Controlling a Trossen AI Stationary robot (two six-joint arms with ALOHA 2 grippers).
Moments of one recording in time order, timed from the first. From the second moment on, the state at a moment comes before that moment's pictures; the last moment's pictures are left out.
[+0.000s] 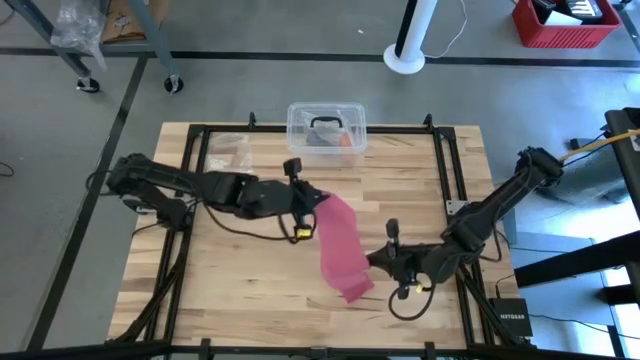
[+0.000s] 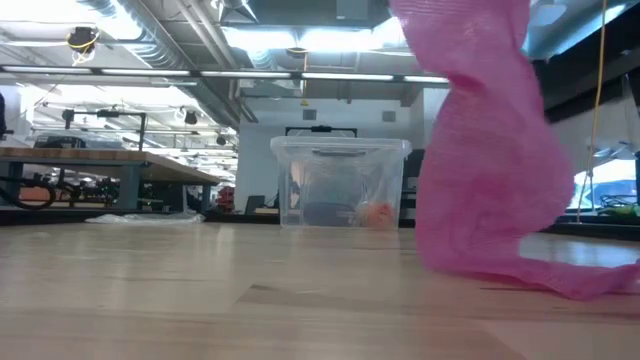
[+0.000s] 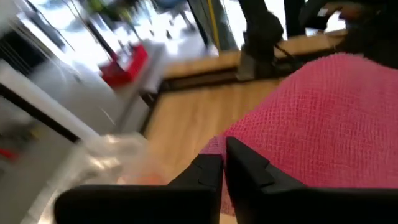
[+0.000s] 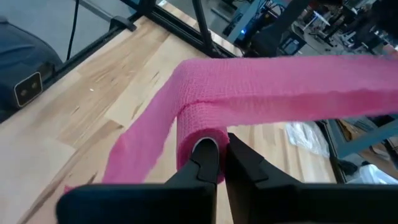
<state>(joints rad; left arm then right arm) -0.21 1.54 1.53 -0.48 -0.56 0.08 0.71 1.25 0.90 -0.14 0.61 -0.22</state>
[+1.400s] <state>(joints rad) -0.06 1.34 1.61 -0.67 -0.15 -0.15 0.60 1.25 0.90 0.03 0.54 -0.17</state>
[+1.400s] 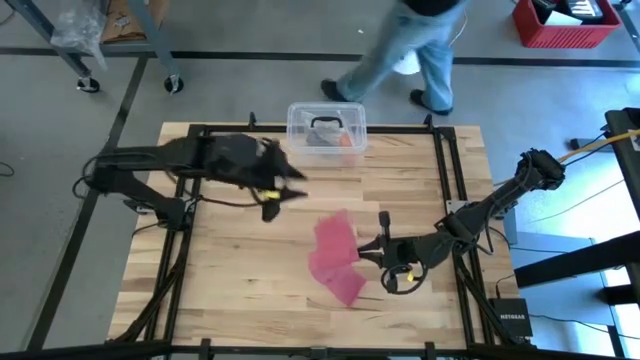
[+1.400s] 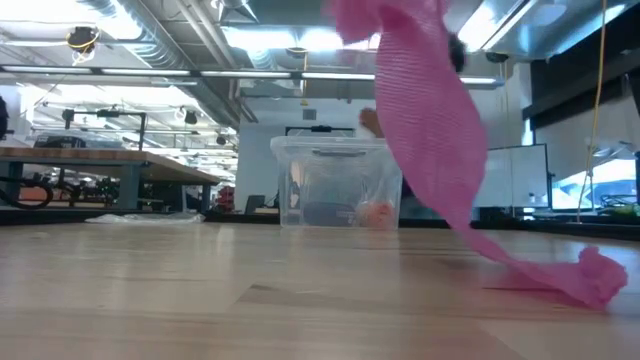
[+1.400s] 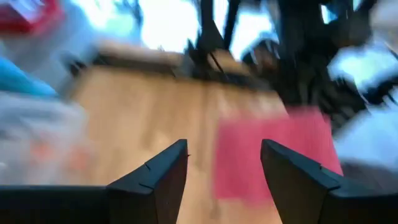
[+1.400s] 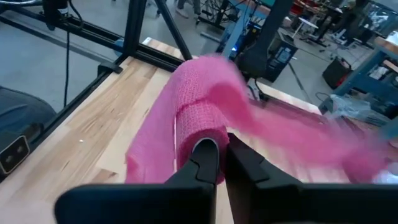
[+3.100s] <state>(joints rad) -0.36 1.32 1.17 -0.12 -0.60 -0.02 0.52 1.05 0.90 0.06 0.74 -0.27</state>
